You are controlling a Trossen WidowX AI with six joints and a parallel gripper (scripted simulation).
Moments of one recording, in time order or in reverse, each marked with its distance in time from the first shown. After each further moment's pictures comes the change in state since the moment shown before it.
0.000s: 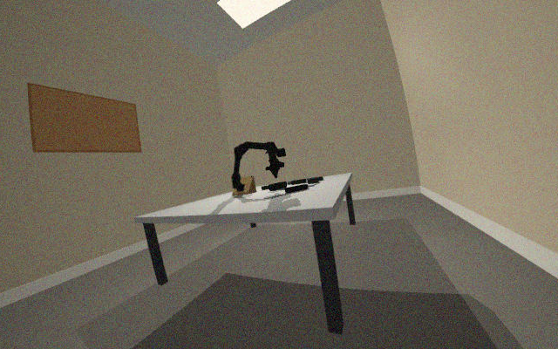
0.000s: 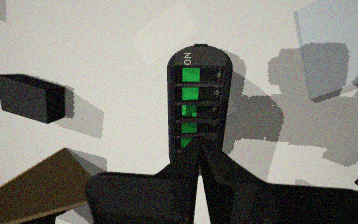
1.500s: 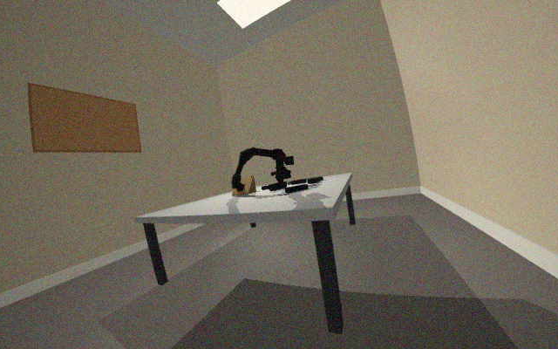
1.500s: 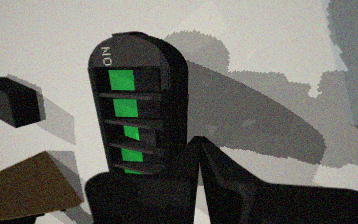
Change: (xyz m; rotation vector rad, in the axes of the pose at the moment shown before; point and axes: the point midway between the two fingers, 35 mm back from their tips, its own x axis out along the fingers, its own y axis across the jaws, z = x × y) arm 0.064 -0.053 0.000 0.011 -0.006 0.209
